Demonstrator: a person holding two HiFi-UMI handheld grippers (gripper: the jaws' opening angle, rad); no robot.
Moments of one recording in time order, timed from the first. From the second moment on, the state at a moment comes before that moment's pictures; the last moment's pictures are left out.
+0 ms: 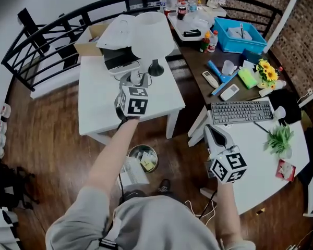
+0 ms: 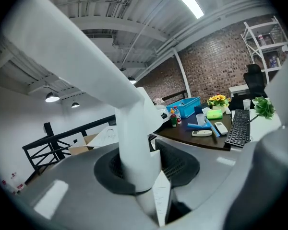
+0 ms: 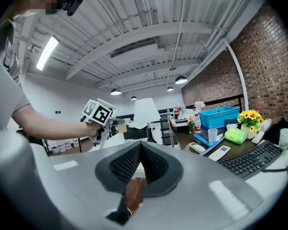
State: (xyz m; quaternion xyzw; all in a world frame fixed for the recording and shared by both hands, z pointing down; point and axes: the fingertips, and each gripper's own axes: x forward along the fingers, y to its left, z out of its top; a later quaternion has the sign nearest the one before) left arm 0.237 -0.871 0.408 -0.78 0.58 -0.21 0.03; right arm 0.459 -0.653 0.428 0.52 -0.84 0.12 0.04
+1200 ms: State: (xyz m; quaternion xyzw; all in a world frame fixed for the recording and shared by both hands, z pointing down) left arm 0.025 -0.599 0.333 -0.87 0.50 -0.01 0.00; right arm 0.209 -0.499 0.386 0.49 -0.87 0.07 0.05
